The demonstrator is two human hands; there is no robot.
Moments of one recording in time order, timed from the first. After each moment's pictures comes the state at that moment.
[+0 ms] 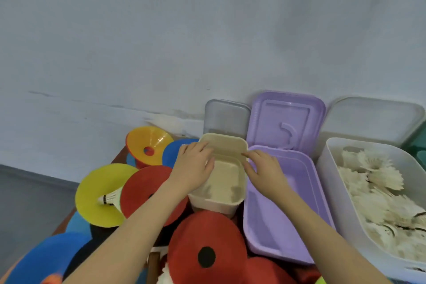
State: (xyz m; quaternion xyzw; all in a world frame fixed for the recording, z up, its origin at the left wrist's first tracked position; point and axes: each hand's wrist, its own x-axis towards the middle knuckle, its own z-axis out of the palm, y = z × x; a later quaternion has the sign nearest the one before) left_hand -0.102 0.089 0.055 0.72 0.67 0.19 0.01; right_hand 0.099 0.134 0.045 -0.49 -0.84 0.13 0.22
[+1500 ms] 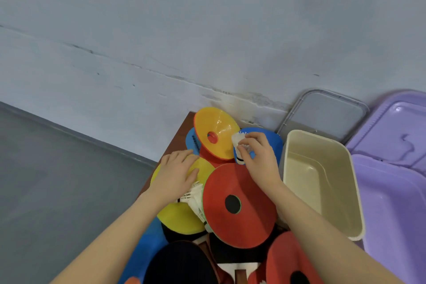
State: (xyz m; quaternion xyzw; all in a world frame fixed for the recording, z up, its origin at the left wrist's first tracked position) left_hand -0.384 0.053 -0.055 0.67 0.72 0.18 0.09; right_hand -0.180 0.168 -0.036 -0.43 -0.80 0.23 0.35
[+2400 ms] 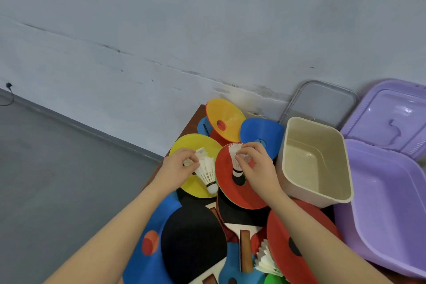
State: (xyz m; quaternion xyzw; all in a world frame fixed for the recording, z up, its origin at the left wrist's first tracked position) left_hand -0.373 -0.024 -0.044 0.52 0.73 0.36 0.26; right_hand -0.162 0.064 -0.028 -0.41 -0.80 0.26 0.35
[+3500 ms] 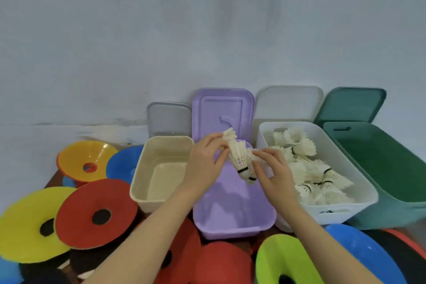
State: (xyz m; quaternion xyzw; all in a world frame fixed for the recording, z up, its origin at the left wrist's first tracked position) left_hand 0.025 0.099 0.063 0.74 0.44 0.51 0.10; right_hand 0.212 0.069 0.048 -0.51 -0.69 0.10 0.50
